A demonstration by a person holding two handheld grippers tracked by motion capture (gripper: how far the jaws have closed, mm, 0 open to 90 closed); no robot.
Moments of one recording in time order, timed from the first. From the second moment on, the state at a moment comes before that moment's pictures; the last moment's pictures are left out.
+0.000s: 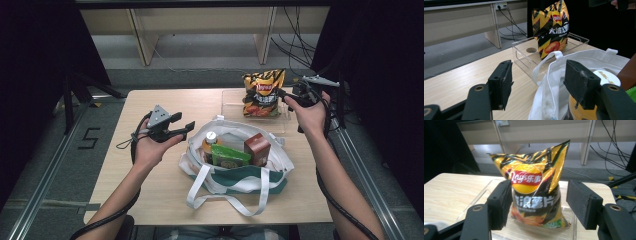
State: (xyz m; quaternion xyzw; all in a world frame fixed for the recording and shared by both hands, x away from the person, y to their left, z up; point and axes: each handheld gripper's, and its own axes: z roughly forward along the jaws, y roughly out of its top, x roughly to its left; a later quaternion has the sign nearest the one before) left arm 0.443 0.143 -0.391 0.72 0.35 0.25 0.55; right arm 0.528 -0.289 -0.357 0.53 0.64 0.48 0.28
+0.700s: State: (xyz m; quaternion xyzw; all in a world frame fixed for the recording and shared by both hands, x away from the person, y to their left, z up) left arm 0.443 0.142 -0.391 0.72 0.35 0.25 0.55; right arm 0.474 -0.285 -0.357 0.50 0.66 0.50 0.27
